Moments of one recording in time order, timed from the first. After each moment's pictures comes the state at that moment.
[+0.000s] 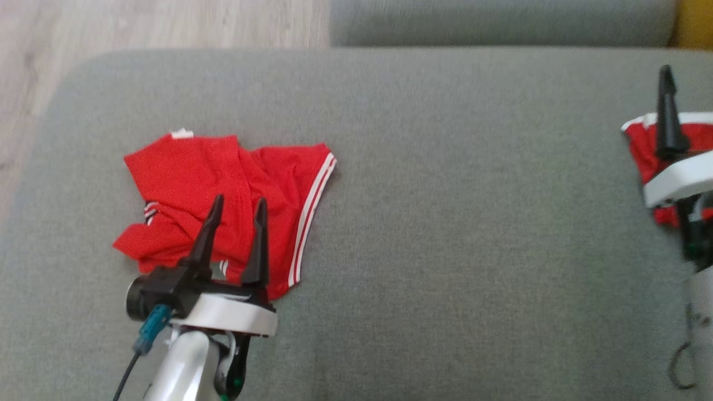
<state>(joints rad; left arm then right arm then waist) -0.21 0.04 -0.23 0.32 -0.26 -0.10 -0.25 -0.45 -0.26 -0.10 0.34 0.11 0.13 -0.04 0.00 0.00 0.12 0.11</state>
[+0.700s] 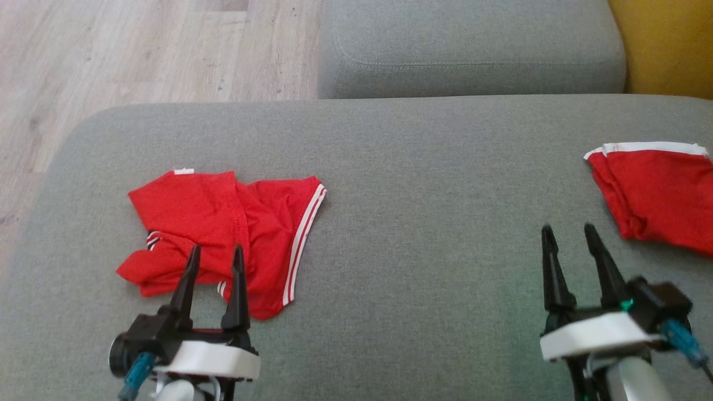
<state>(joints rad) -0.06 0.05 -0.16 0.28 -0.26 -0.08 -0.25 -0.03 -0.05 0.03 0.25 0.20 0.13 -0.24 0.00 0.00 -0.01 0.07</state>
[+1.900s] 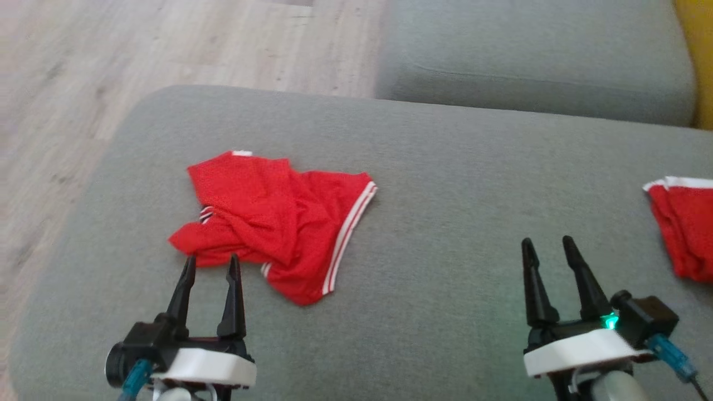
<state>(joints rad) -0.03 0.05 -0.15 0.29 -0.25 -0.08 -0.25 0.04 -0.05 0.11 0.19 0.27 0.13 -0.25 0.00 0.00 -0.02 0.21</state>
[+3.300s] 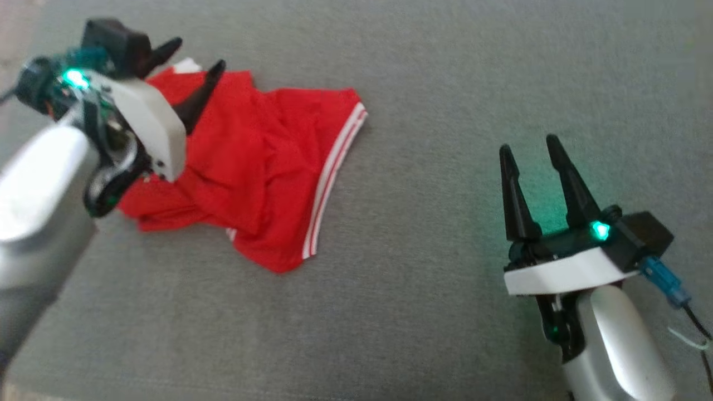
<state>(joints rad) -0.93 0.55 -0.82 0.43 -0.72 -0.13 0.28 -0.20 -0.05 0.18 0.15 0.20 0.13 -0.25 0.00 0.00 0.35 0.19</state>
